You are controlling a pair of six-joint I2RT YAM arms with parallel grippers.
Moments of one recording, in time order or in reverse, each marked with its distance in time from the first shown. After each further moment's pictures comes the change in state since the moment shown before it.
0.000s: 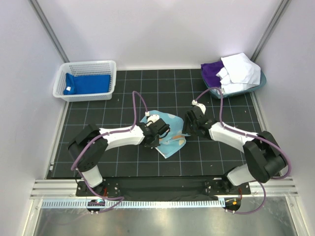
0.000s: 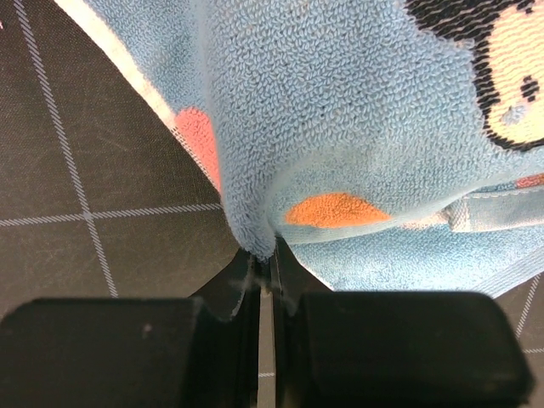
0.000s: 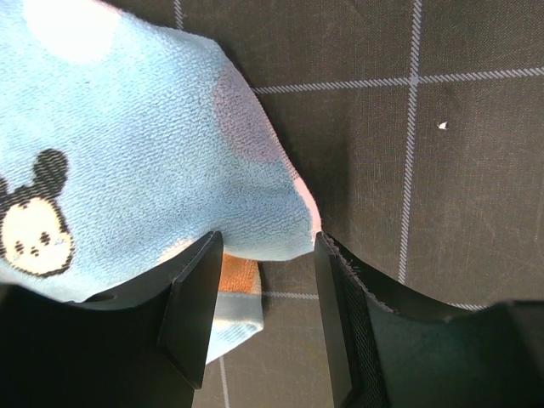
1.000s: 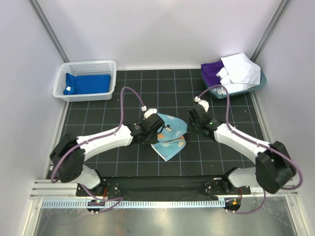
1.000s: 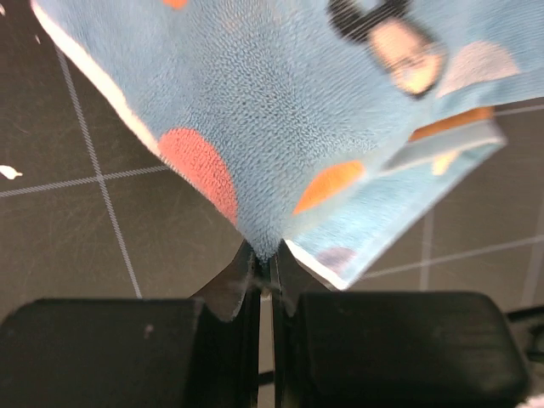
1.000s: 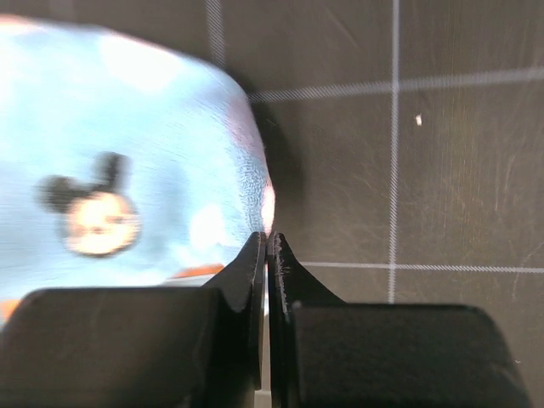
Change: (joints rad) left arm 0.000 -0.199 0.010 -0.071 0.063 0.027; right arm 0.034 -0.103 0.039 -0.118 0.058 0.027
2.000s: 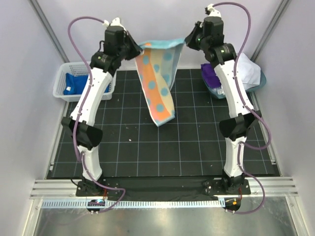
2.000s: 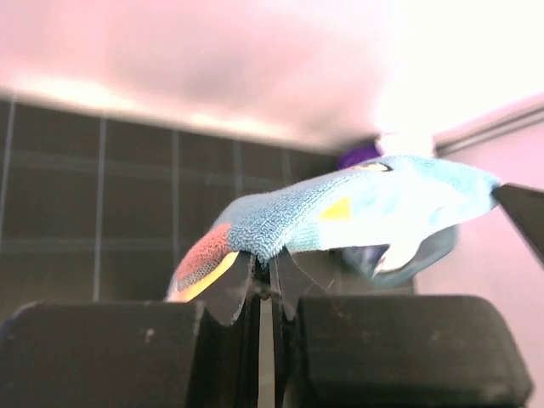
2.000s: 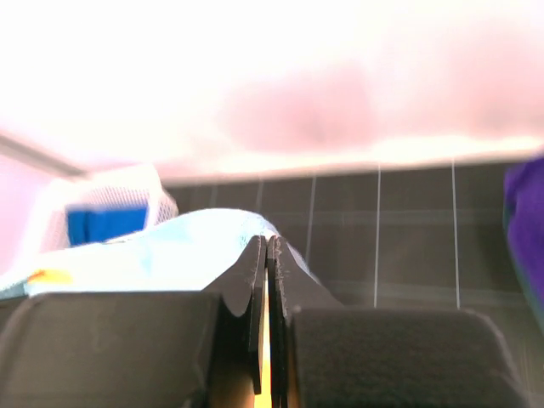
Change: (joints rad) left arm 0.557 0.370 1.177 -0.101 0.209 0.179; right arm -0.252 0.700 1.664 -0.334 -0.183 -0.187
